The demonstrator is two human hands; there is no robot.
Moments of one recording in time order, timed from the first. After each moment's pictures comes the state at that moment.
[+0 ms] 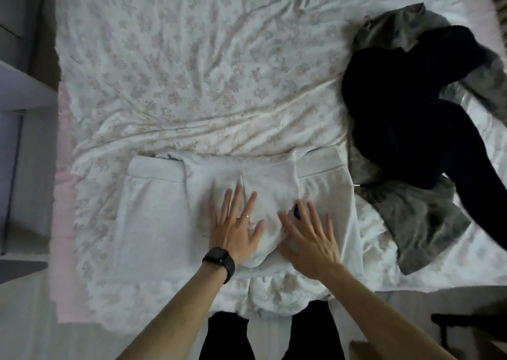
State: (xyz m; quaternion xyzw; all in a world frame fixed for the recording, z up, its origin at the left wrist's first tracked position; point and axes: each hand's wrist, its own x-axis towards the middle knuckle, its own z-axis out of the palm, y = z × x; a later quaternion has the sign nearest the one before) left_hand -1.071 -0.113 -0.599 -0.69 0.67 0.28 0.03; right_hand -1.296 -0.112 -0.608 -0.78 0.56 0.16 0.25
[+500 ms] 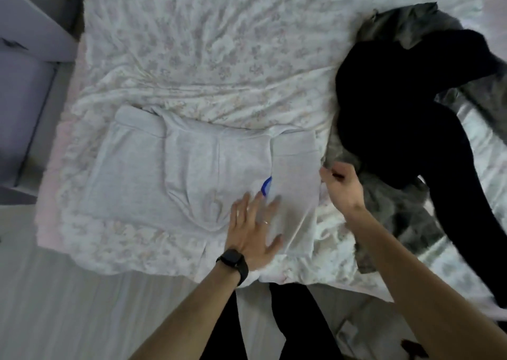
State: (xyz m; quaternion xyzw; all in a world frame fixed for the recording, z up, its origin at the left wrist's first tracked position) left_hand -1.236 -0.056 -0.585 -0.70 0.66 0.27 0.01; right_hand -1.424 -0.224 -0.592 -0.48 0.74 -0.14 0.46
